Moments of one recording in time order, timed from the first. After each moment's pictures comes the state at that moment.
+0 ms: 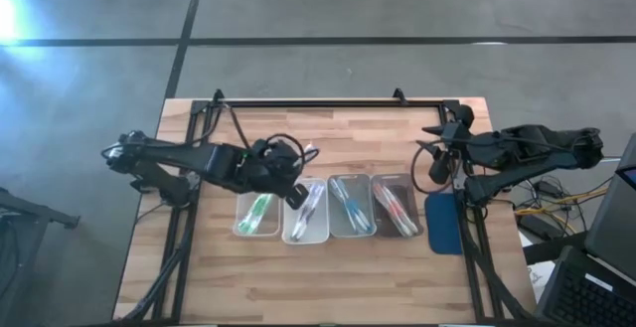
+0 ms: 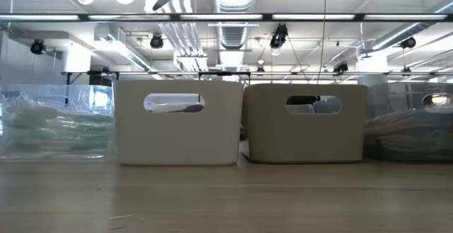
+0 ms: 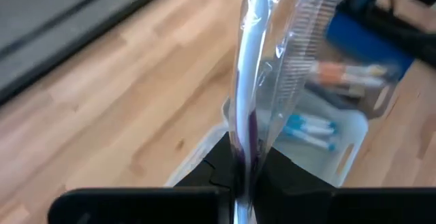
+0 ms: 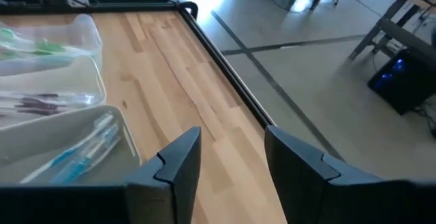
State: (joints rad) left arm -0.23 1.50 1.63 -1.03 -0.54 -0.78; right arm 0.22 0.77 1.08 -0.94 0.72 0.22
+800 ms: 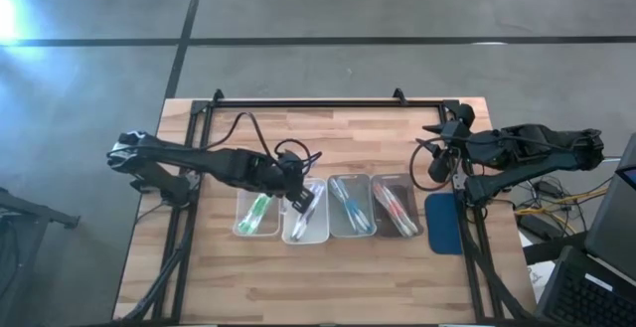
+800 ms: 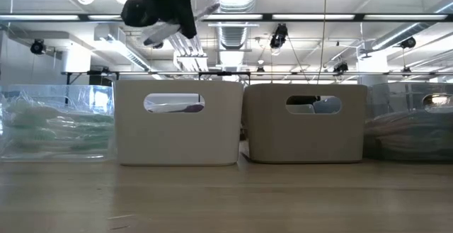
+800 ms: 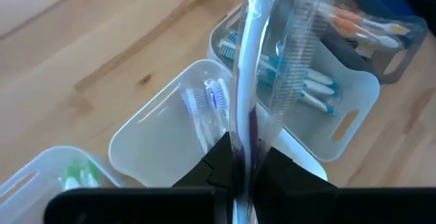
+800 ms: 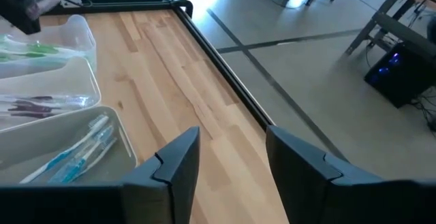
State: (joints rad) left arm -0.15 1.50 1.37 -0.84 -0.28 -0.95; right arm 0.19 0.77 1.08 -0.95 0.71 0.23
